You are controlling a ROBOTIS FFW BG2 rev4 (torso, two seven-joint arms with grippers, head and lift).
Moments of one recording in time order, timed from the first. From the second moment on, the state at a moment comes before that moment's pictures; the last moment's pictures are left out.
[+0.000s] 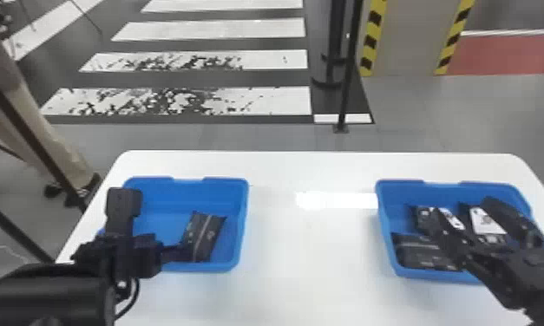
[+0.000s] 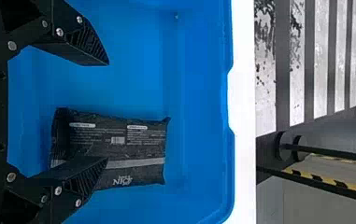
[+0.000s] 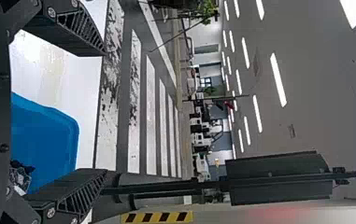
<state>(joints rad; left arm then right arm) 0.13 0.08 0.16 -1.95 -0.16 1.03 -0.39 0.49 -0.18 -0.15 -2.02 -0.32 0.03 0.41</state>
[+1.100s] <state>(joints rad) 0.05 0.08 0.08 -1.82 -0.16 1.06 -0.38 0.49 -0.19 -0.14 -1.99 -0.34 0.03 0.41</state>
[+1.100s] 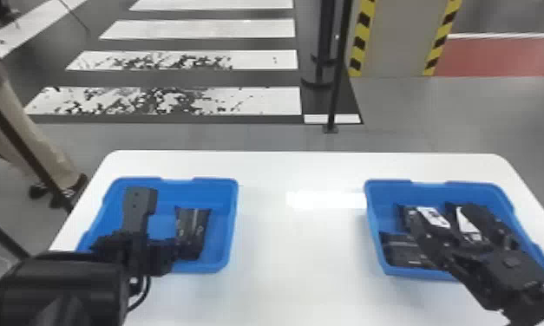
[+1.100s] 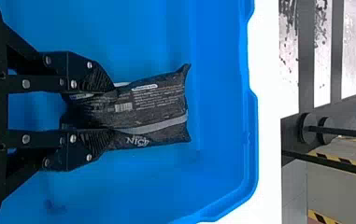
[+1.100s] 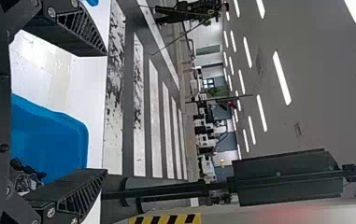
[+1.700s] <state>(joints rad) 0.19 0.05 0.16 -1.98 -0.10 0.74 -0.34 0.50 -0.19 -0.15 -1.99 -0.37 0.03 0.41</state>
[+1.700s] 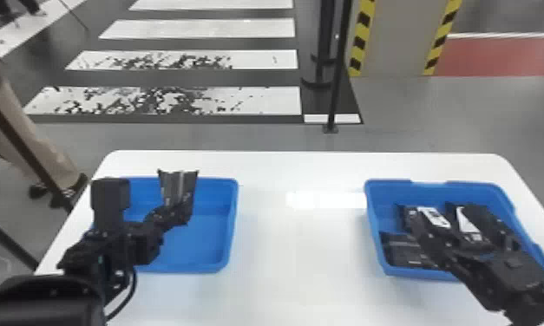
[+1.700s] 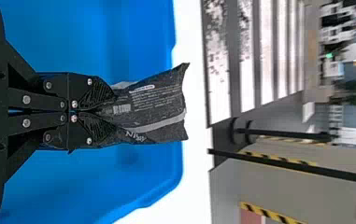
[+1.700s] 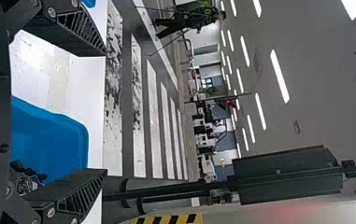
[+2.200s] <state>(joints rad) 0.45 0.01 0.14 -2.13 0.15 0.15 -0.36 0.37 -0.24 -0.17 -2.10 -0.46 0.34 0.55</state>
